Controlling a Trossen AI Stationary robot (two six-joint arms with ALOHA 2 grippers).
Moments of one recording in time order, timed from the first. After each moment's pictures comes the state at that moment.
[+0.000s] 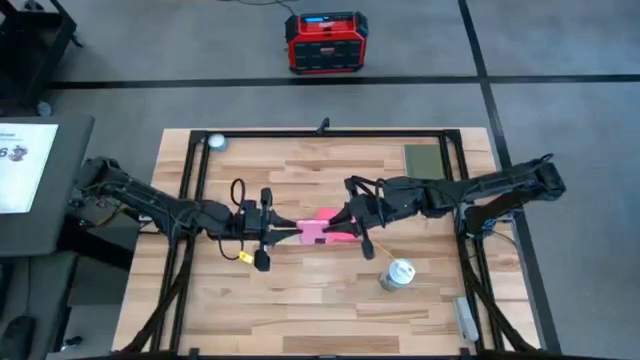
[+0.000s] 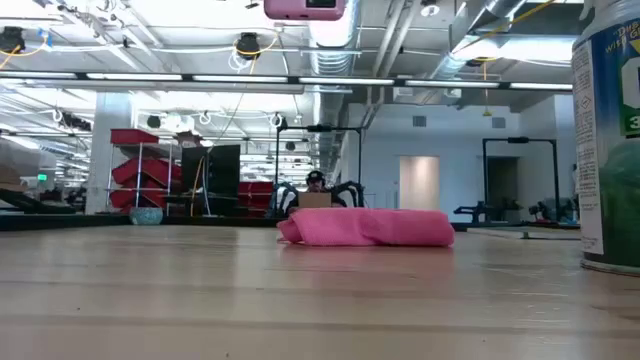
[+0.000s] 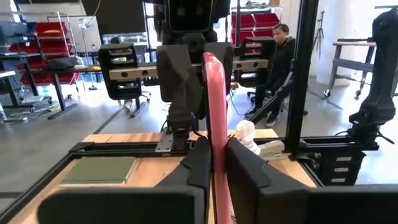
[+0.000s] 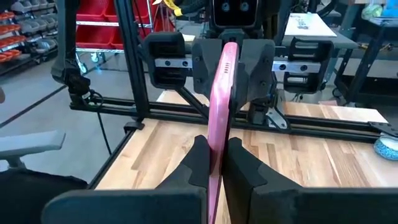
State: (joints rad) left arm -0.32 1.15 0.74 0.44 -0.36 0.04; right arm 0.15 1.41 1.15 0.06 -0.05 0.00
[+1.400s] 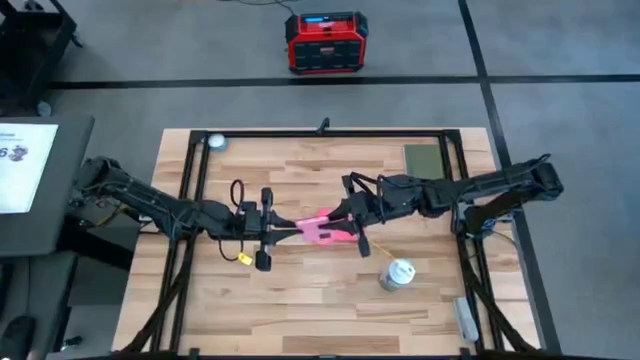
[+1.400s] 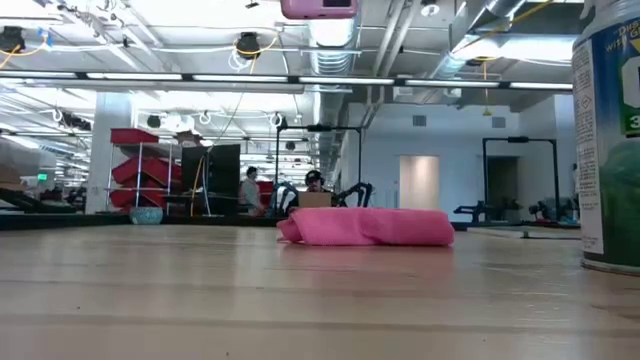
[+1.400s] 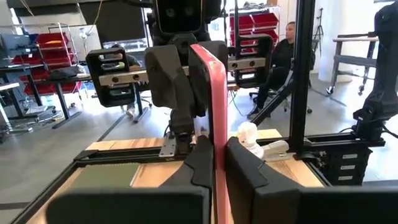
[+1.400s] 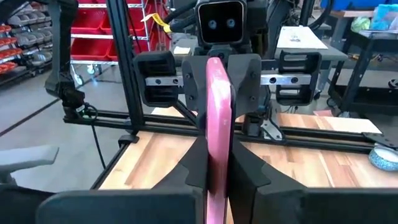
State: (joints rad) left arm -0.32 1.16 0.74 0.46 -0.36 0.09; right arm 0.16 1.43 1.15 0.12 -0.04 0.00
